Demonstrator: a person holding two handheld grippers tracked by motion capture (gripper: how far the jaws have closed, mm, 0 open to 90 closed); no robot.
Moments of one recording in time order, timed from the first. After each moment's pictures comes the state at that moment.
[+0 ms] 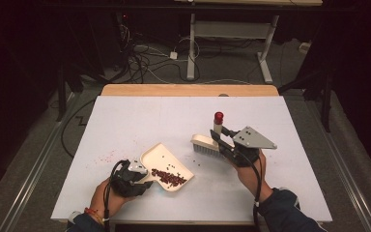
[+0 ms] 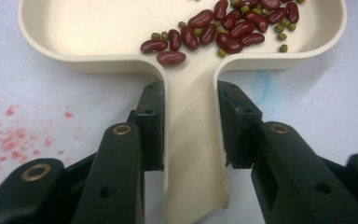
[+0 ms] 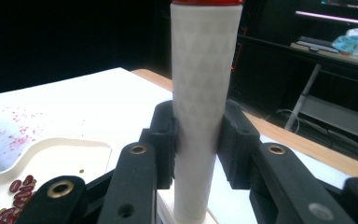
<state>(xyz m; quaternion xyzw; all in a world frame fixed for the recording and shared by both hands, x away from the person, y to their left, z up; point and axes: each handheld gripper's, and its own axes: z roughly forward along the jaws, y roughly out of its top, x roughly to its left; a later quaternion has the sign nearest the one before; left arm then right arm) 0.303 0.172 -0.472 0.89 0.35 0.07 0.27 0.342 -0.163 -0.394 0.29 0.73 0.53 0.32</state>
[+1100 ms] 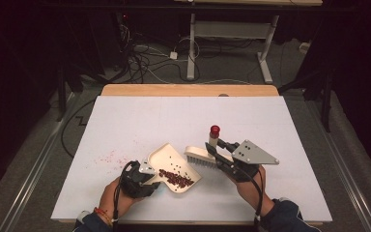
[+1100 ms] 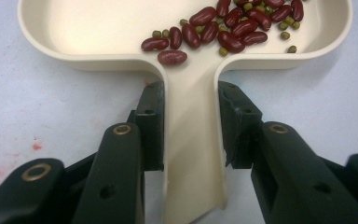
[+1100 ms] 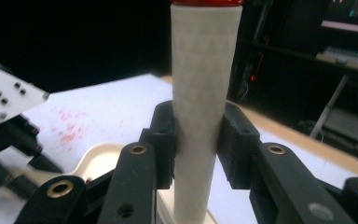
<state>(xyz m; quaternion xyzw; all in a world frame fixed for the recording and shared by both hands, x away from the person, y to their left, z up) 0.304 0.151 -0.474 0.90 0.34 0.08 0.26 0.308 -0.154 -0.395 0.26 0.74 0.55 0.30</state>
